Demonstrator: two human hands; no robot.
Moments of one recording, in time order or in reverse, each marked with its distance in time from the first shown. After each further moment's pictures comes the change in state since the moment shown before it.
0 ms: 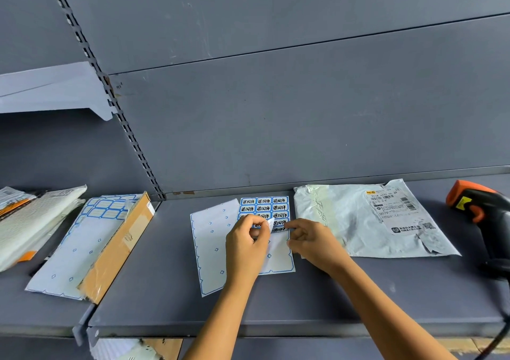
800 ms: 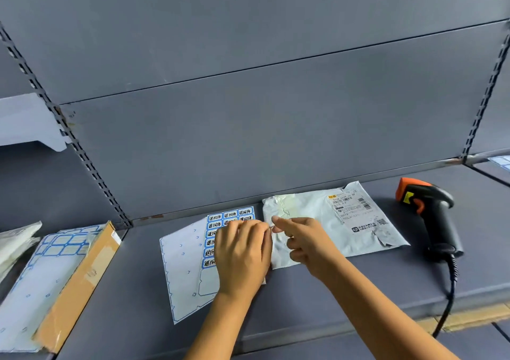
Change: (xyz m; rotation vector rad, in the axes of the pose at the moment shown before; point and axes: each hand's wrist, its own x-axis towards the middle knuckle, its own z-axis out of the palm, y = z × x) left_hand -0.004 0.039 0.019 0.540 0.316 0.875; right_hand -0.025 -0.035 -0.041 0.701 0.107 0.283
